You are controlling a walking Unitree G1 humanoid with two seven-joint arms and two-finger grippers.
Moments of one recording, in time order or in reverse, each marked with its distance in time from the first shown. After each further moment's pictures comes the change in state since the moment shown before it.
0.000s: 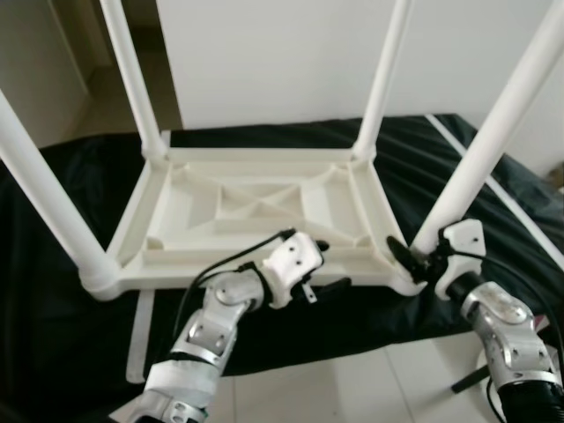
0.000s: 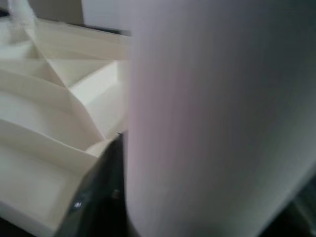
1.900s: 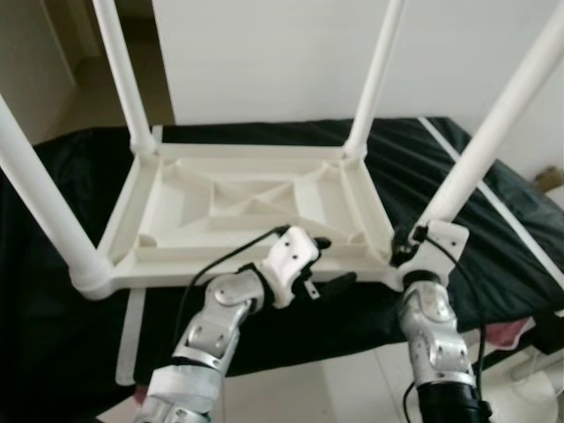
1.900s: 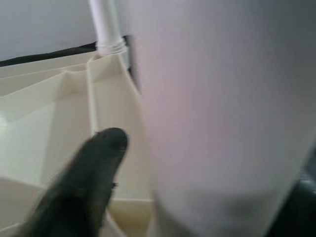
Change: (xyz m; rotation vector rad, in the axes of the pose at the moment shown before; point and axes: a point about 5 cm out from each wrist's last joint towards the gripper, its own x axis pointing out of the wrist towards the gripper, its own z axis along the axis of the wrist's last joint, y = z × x) left arm 0.000 -0.002 0.009 -0.115 -0.081 0.032; right arm 0.027 0.048 0.000 0.265 -0.027 -0.637
